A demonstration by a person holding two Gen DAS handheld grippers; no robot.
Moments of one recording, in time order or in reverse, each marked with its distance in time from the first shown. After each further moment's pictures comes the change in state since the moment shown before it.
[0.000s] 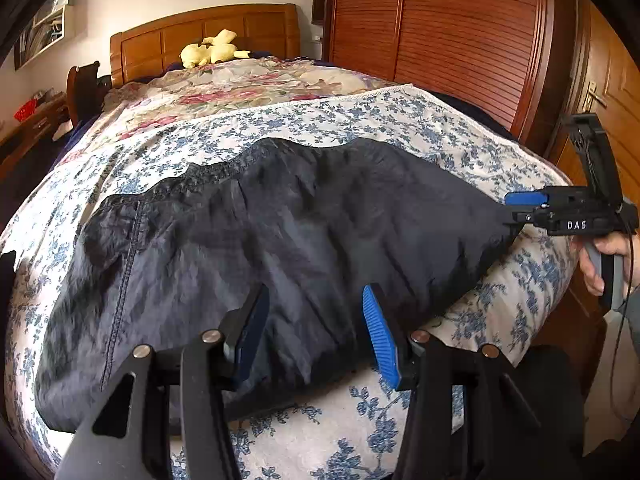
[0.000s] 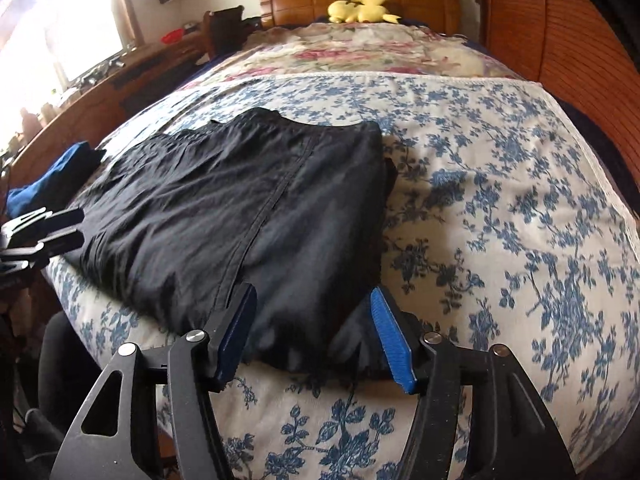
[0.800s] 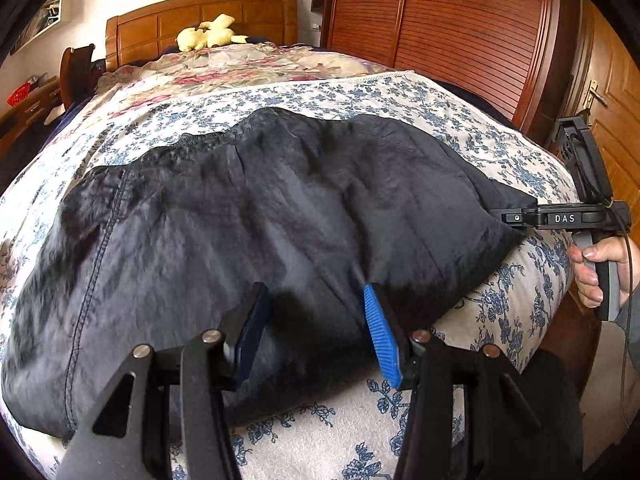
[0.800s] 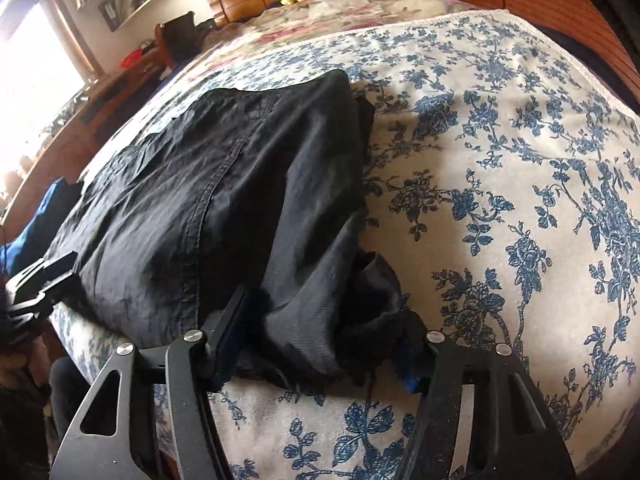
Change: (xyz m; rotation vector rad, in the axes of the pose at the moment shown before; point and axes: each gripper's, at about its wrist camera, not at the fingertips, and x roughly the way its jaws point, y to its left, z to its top) left arm 0.027 0.011 -0.021 -0.027 0.036 -0.042; right arm 0.042 -0.018 -0.026 0.214 0.056 0.032
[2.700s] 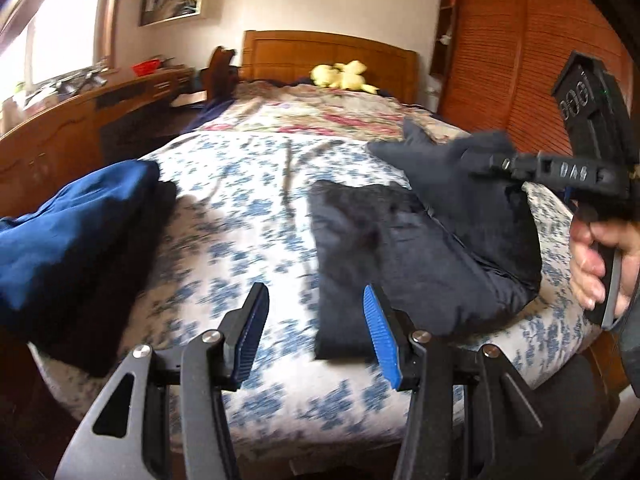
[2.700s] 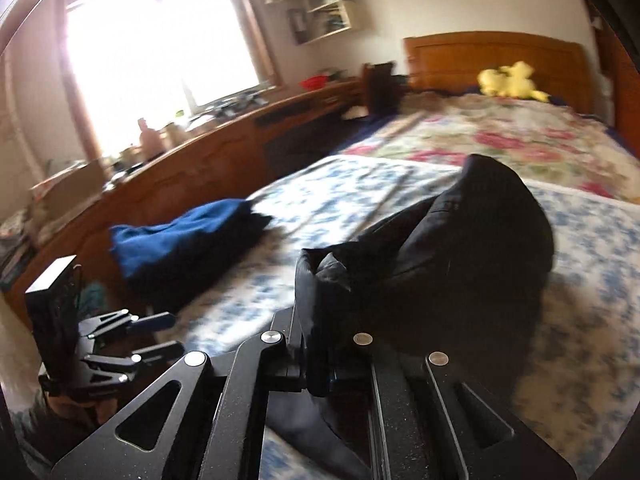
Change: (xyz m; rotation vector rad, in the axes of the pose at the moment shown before) left arm -0.185 0.186 -0.077 -0.265 -0.186 0.280; right arm -0.005 0.354 0.077 -0.417 -0.212 0.423
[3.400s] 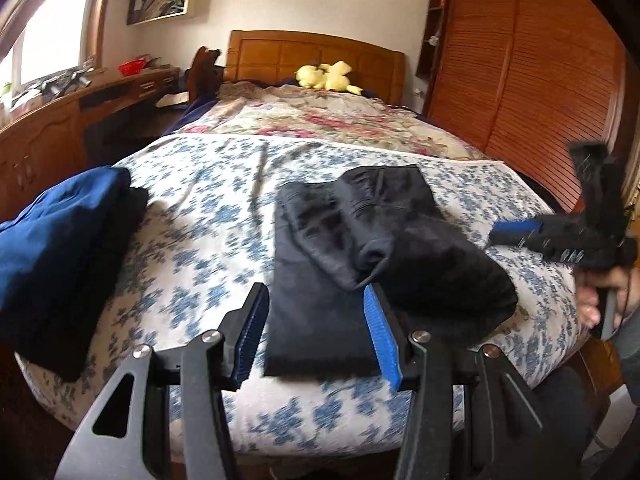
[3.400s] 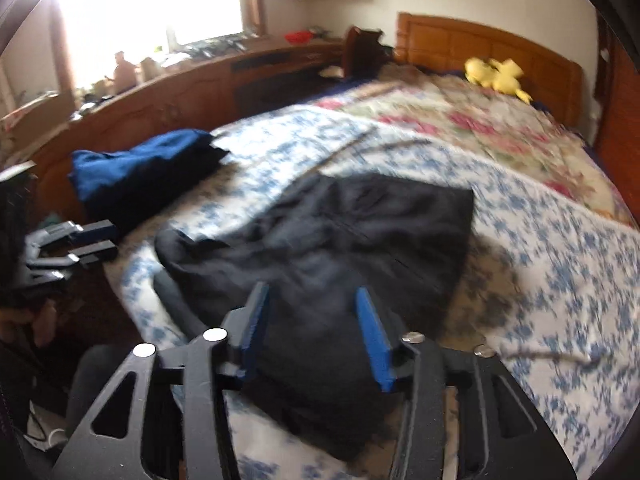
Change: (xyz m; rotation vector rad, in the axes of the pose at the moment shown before) left arm 0.017 -0.040 0.015 0.018 0.000 -0.074; right arm -0.022 -0.037 -0.047 -0.114 0.184 -0.210
